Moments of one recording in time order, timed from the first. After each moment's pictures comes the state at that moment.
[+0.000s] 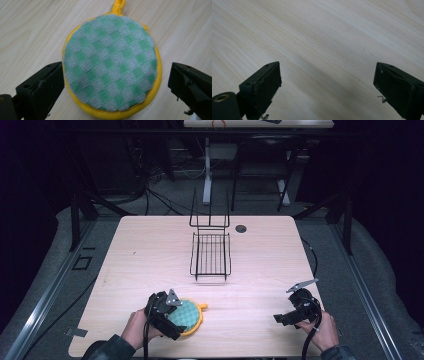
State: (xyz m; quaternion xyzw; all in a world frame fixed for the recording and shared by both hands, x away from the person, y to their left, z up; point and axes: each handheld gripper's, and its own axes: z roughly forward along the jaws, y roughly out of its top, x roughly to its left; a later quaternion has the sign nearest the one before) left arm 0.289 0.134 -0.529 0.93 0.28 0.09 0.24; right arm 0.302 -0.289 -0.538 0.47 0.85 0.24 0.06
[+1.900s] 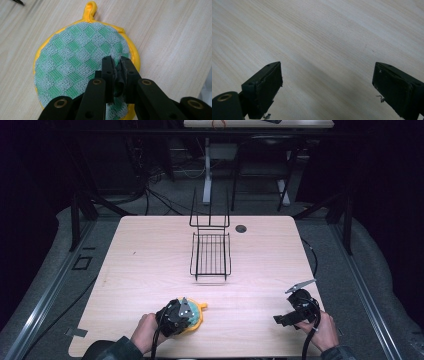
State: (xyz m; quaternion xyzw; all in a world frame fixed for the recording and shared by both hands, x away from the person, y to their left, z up) left arm 0.276 0.112 -0.539 0.94 0.22 0.10 0.23; right arm 0.303 -0.288 -0.541 0.47 0.85 0.23 0.05
